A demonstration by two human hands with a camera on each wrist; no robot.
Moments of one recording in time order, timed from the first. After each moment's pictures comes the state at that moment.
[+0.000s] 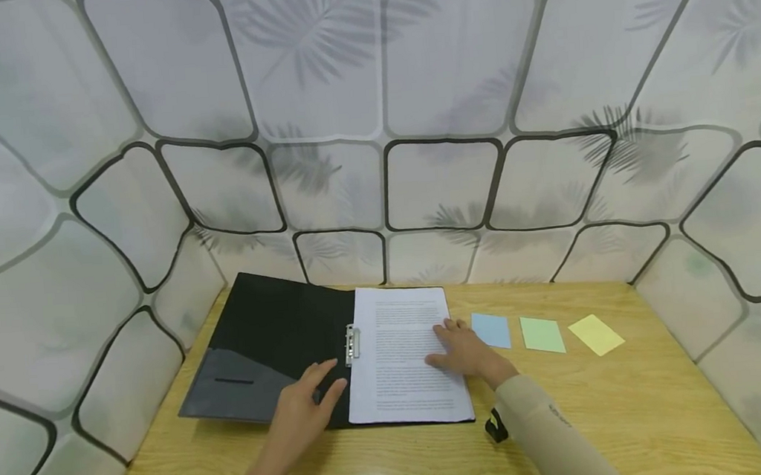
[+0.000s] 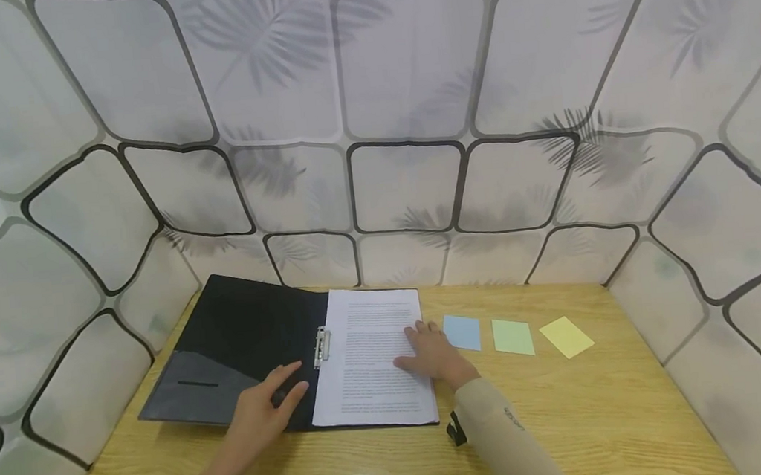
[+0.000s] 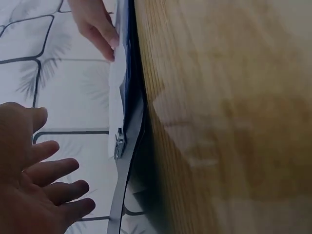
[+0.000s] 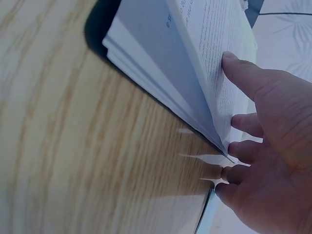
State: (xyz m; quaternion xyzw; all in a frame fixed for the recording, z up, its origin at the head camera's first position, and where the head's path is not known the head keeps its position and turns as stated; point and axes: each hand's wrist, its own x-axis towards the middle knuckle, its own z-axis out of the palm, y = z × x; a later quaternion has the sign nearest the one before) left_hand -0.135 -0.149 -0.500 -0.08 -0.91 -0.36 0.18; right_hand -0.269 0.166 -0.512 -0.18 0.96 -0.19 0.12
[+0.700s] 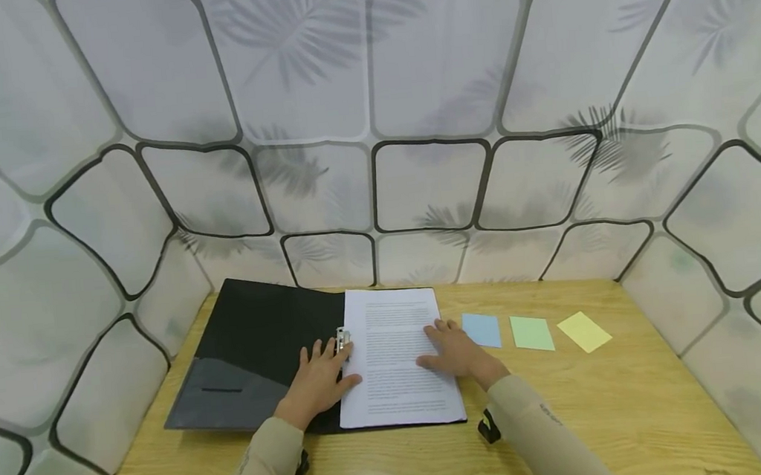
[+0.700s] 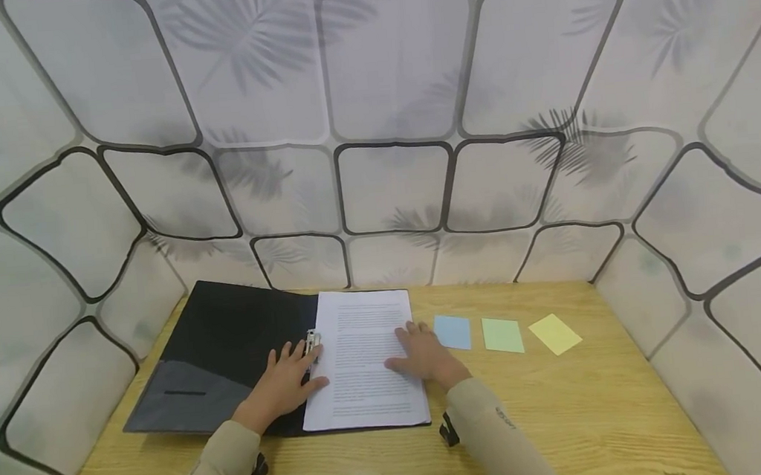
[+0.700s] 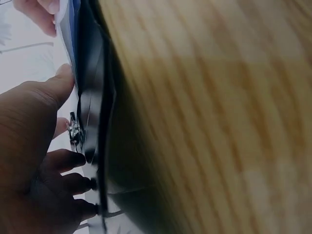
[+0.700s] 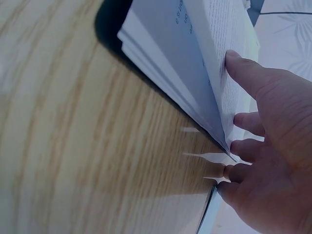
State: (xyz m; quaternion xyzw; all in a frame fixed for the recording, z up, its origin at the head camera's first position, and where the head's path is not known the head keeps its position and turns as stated) left_hand -0.216 -0.132 -0.518 -0.12 -0.98 -0.16 -0.05; right_hand -0.269 0.168 -0.516 -0.18 0.95 -0.21 0.12
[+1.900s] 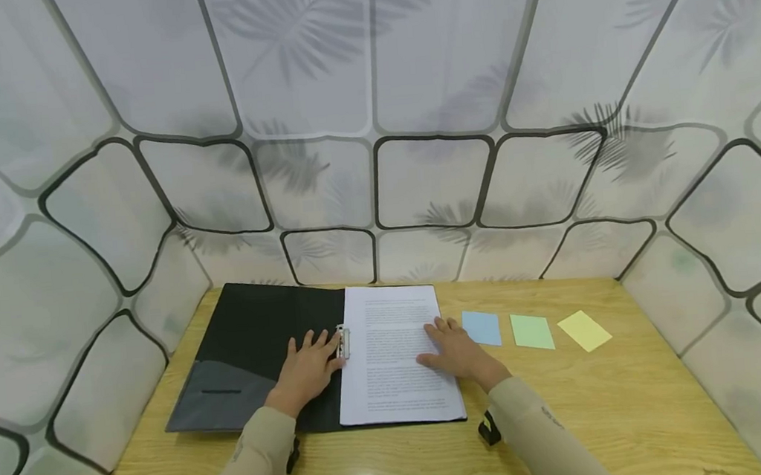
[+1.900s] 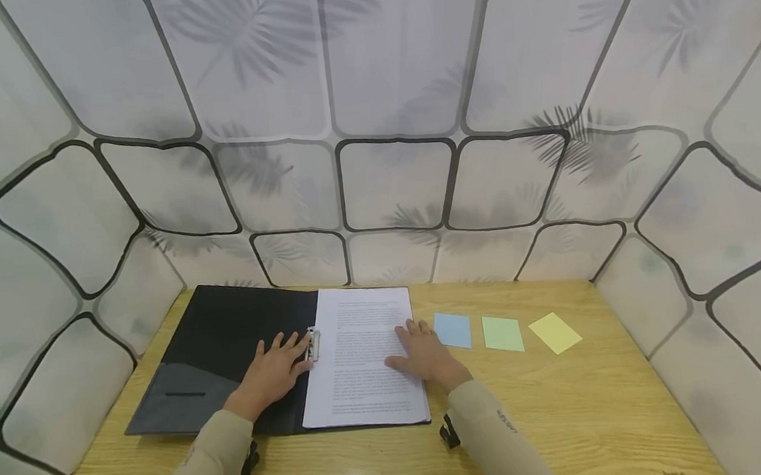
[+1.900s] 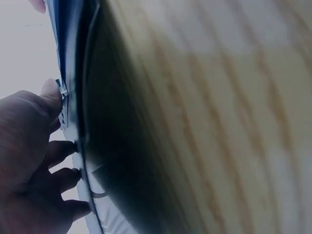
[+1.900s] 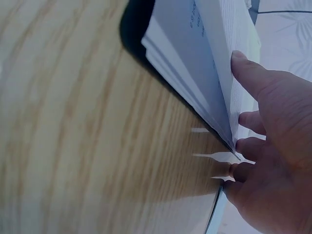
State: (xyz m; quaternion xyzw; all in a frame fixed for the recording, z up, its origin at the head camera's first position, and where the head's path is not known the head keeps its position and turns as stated) left_hand -0.228 -0.148 -0.516 -0.11 -0.99 -0.10 -0.04; right_hand -0.268 0.170 -0.521 -0.19 0.96 -0.20 0.12
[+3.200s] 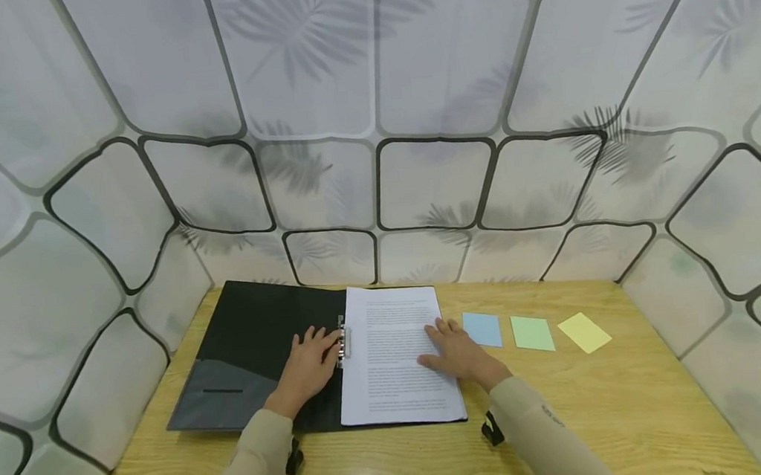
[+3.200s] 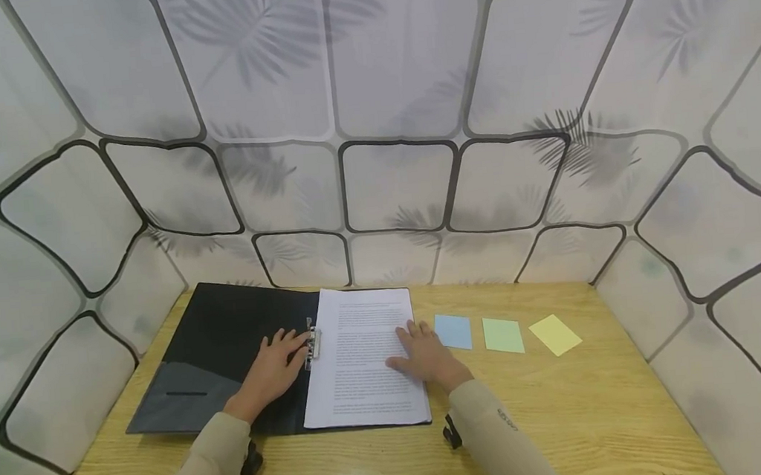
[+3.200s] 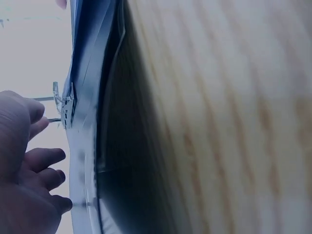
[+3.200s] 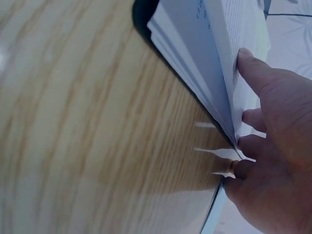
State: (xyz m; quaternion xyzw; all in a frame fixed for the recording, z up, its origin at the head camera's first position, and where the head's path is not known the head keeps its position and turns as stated) left_hand -0.229 -0.149 -0.523 -0.09 -0.96 -0.27 0.05; right_hand -0.264 0.170 -0.516 -0.20 0.96 -0.18 0.12
